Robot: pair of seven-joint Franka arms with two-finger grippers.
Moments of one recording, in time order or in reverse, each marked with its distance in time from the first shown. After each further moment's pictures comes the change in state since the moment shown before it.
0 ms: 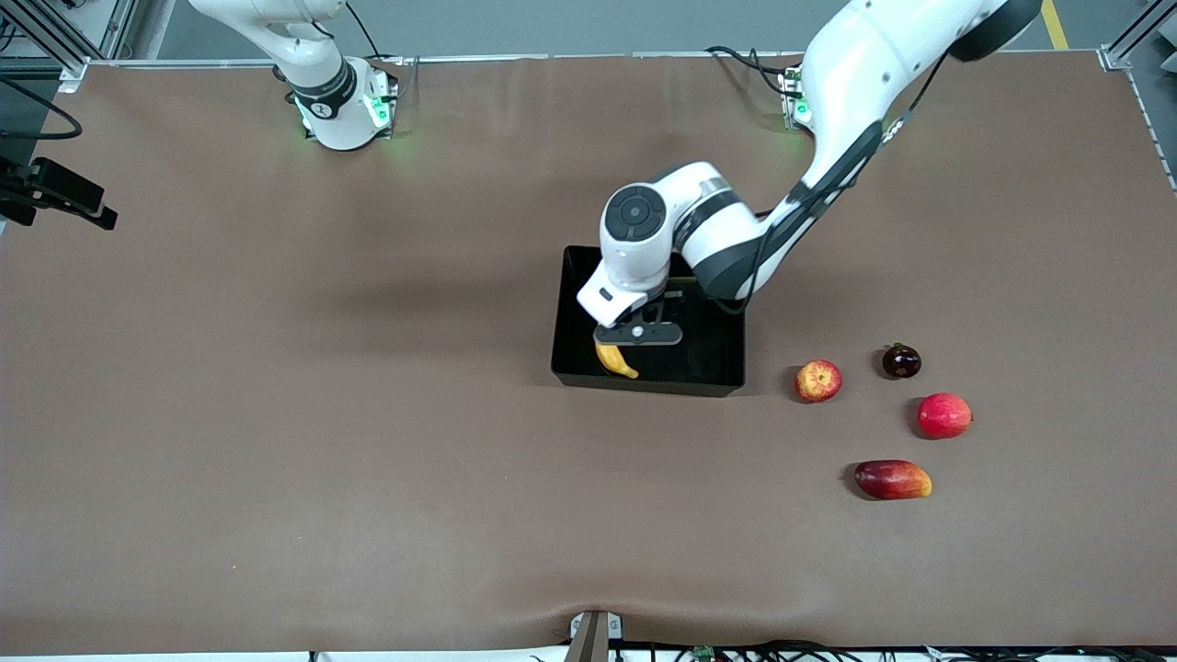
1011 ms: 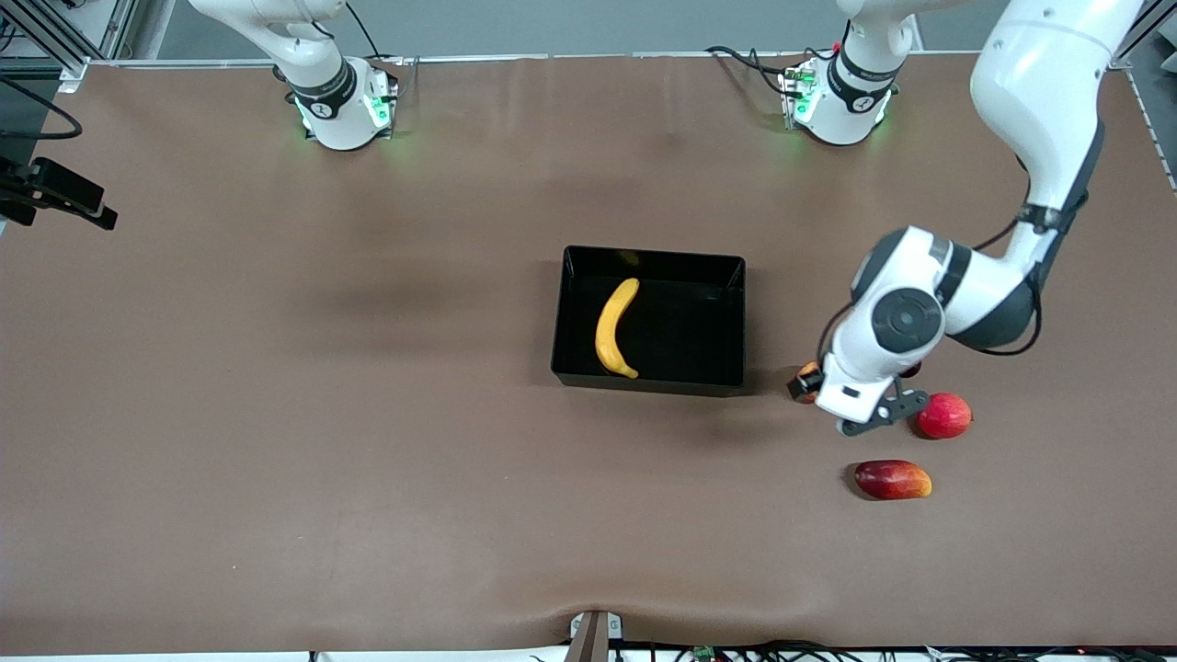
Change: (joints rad) left arm 0.403 -0.215 0.076 -0.138 -0.088 -0.082 0.123; right arm 0.000 0.000 0.000 0.000 0.000 0.000 0.000
